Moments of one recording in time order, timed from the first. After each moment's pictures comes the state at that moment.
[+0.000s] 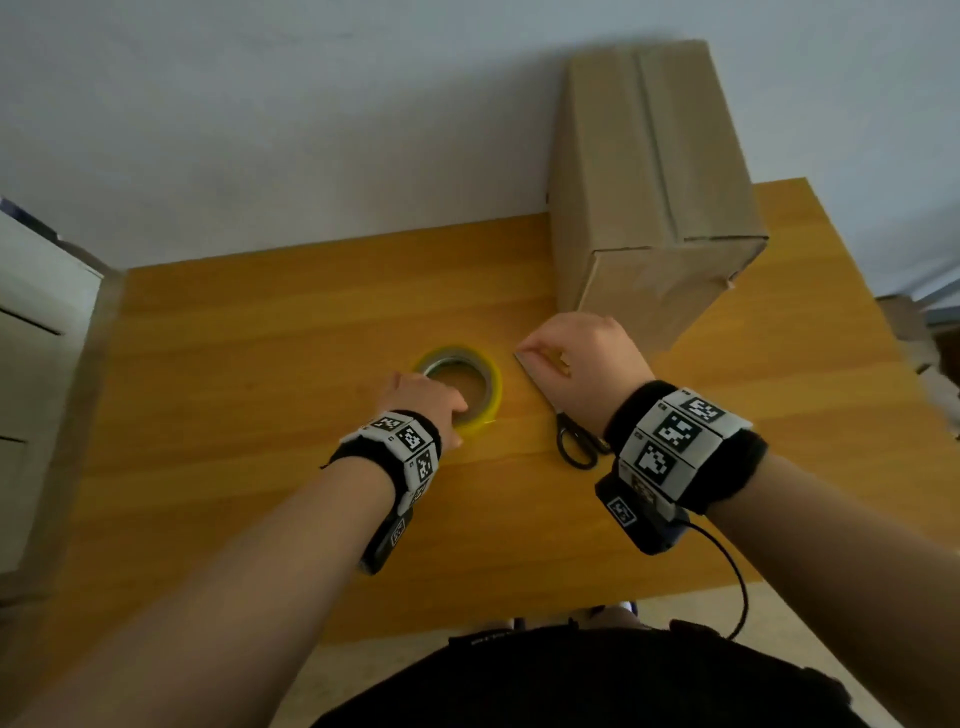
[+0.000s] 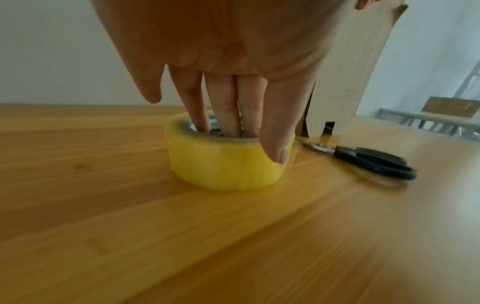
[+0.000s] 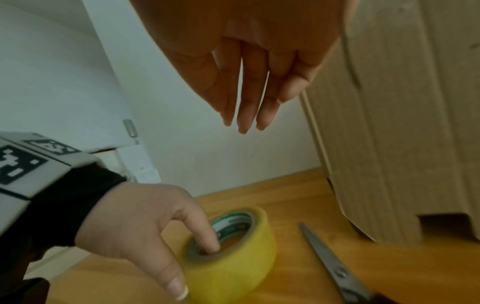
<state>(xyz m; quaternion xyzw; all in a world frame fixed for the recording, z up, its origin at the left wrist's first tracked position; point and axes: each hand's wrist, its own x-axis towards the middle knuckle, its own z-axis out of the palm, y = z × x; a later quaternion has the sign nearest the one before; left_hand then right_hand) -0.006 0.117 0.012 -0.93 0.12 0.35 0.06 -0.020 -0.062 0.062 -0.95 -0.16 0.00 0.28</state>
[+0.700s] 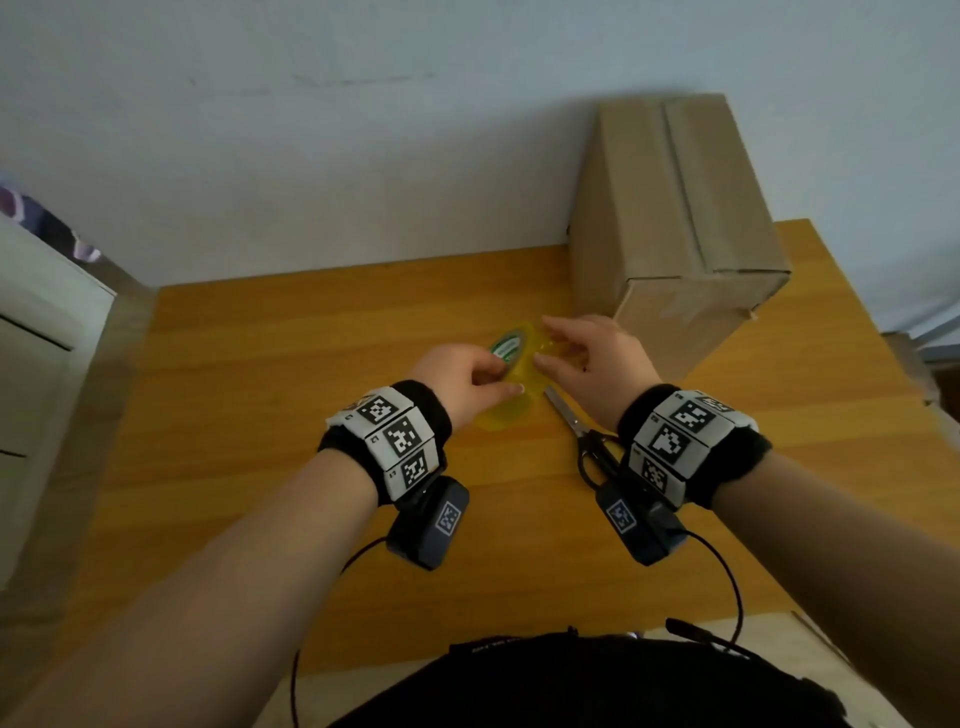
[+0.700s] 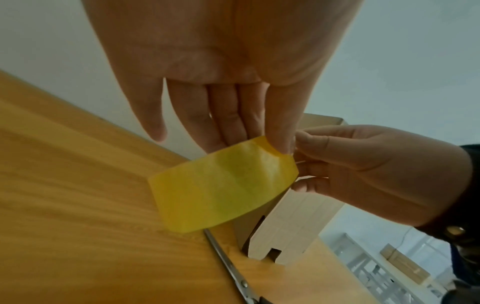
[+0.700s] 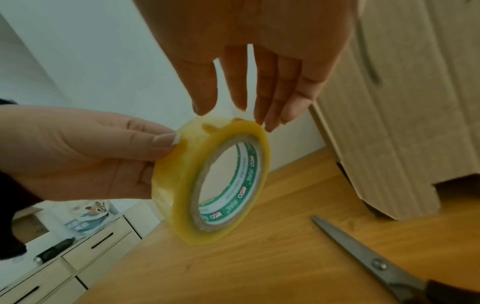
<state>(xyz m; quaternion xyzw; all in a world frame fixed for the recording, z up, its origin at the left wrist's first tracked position) -0.002 0.123 0.072 -0.92 0.07 0.21 -0.31 -0.008 -0.046 0.067 -0.94 -0.05 0.05 0.33</state>
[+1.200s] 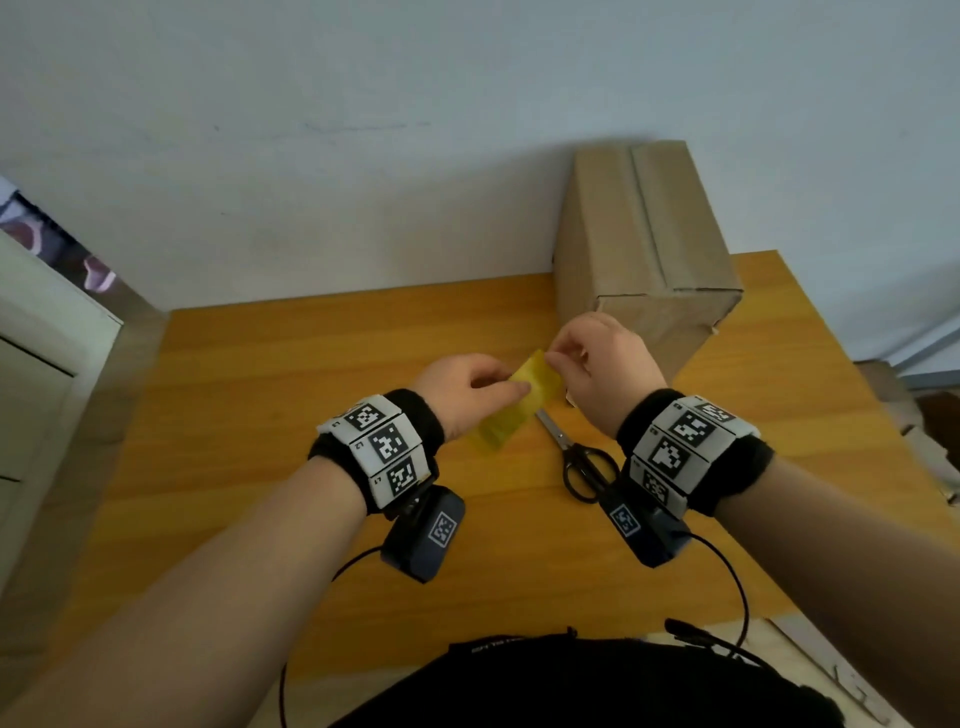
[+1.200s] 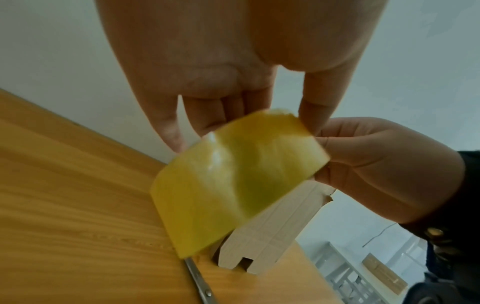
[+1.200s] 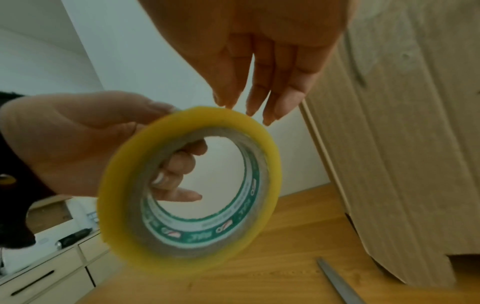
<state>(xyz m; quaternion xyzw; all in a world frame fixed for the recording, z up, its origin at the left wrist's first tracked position) -0.016 0.112 0.094 -0.89 0.08 0.22 -0.39 -0.020 -0.058 0.094 -0.95 -0.08 -0.04 0.31</state>
